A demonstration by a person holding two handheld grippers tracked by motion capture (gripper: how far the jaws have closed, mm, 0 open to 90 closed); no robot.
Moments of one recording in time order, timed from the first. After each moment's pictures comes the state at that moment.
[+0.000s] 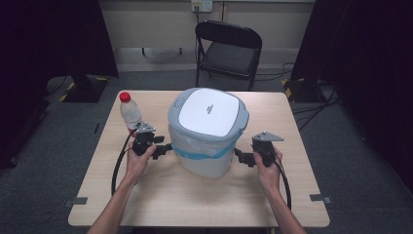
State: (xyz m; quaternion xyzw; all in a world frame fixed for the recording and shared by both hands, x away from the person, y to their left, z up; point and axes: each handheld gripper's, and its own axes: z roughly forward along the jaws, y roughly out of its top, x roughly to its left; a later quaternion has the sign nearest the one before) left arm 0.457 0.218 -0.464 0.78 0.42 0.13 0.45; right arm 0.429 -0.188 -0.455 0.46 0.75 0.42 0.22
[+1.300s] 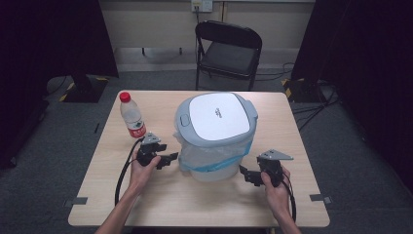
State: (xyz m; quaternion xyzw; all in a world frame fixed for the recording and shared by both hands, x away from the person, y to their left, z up) left arm 0.436 0.198 -0.477 0.79 0.41 0.14 0.44; right arm 0.365 -0.201 -0.460 0.47 0.76 0.41 0.20
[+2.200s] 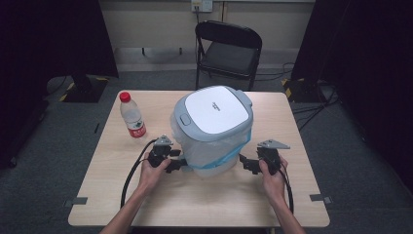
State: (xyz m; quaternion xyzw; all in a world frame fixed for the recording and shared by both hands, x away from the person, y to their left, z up) left arm 0.429 0.170 -0.481 0.82 0.35 0.07 0.44; right arm 0.405 -0.201 -0.463 0.49 0.74 0.41 0.22
